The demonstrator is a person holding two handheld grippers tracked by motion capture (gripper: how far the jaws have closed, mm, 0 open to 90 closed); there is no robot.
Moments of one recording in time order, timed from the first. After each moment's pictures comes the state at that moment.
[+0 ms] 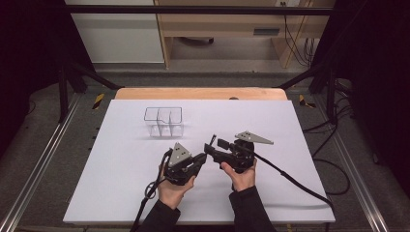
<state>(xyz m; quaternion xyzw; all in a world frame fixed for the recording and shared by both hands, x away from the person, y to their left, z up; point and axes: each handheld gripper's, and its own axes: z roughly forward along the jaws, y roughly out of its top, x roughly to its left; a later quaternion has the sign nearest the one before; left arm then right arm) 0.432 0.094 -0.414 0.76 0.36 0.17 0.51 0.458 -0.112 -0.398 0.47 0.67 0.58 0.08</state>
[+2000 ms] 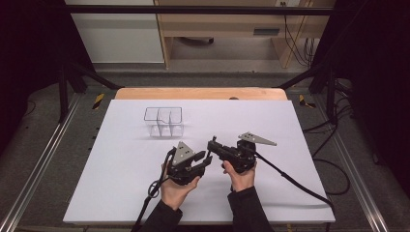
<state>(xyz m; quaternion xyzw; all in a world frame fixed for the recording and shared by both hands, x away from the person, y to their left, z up) 0.433 0.082 -0.406 0.77 0.36 0.17 0.51 0.456 -0.117 -0.399 0.45 0.65 0.61 0.04</state>
